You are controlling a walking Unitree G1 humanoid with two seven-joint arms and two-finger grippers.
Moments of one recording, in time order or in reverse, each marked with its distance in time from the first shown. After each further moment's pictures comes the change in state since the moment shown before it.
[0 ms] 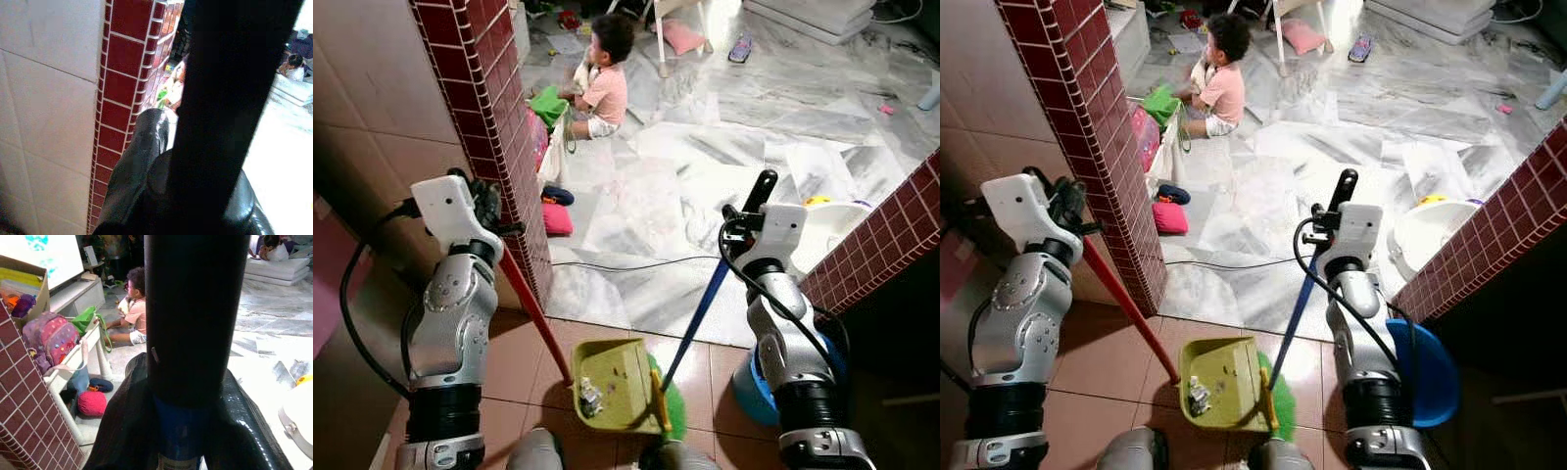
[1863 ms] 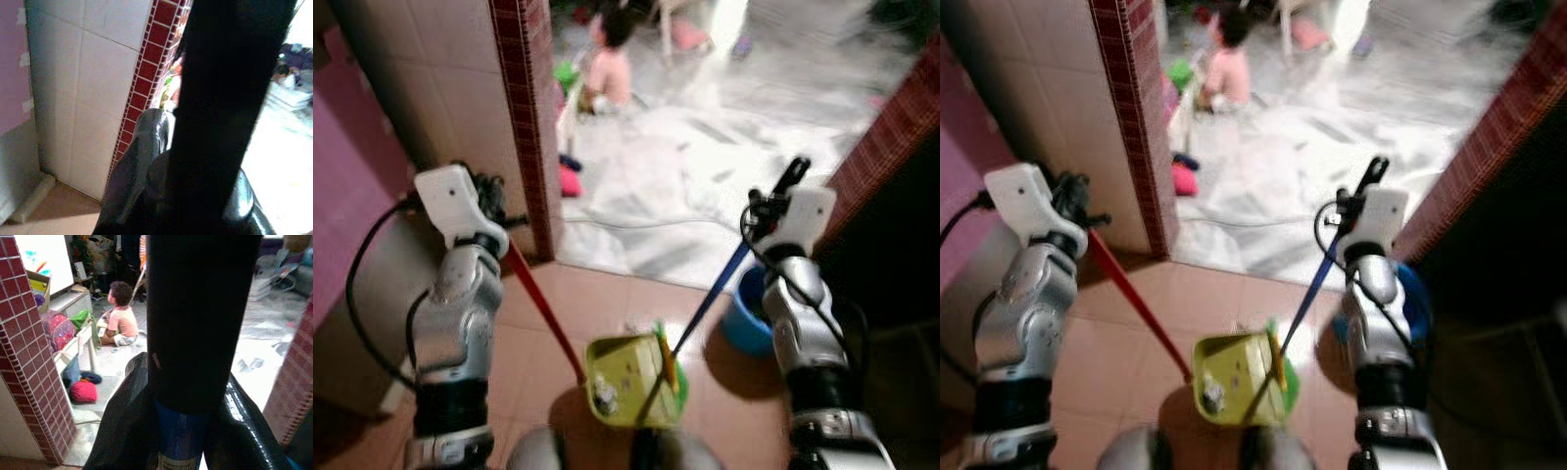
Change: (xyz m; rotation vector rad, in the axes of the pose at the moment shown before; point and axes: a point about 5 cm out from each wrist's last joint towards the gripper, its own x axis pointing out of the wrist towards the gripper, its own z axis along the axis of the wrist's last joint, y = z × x) left arm 0.004 -0.007 0.010 -0.044 -0.005 0.011; right arm 0.012 -0.017 0.018 -0.037 -0.064 -0.076
